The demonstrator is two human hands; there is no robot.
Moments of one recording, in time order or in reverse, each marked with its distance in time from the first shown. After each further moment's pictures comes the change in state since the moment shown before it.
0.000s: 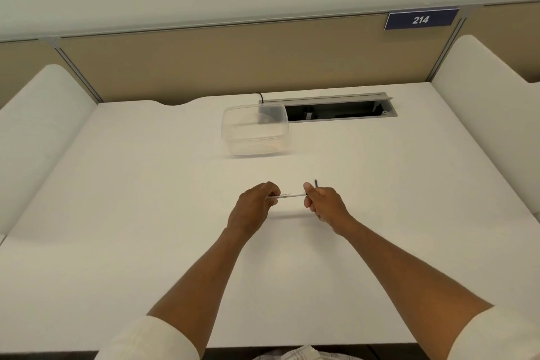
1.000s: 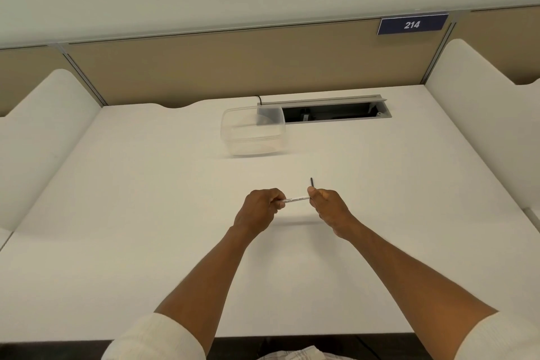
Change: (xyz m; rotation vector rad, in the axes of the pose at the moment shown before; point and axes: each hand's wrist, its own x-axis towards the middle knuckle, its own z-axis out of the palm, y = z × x) left_hand -0.008 0.027 0.008 -0.061 -0.113 -0.099; right_hand -0.021 0.014 -0.013 0.079 -0.045 -0.087
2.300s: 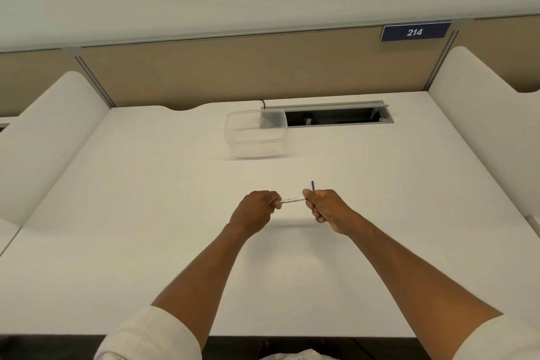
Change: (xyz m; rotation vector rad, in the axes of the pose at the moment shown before) left_hand -0.003 -0.003 -0.011 0.193 -0.044 0.037; right_hand 0.007 -0.015 -0.004 0.119 -0.111 0.191
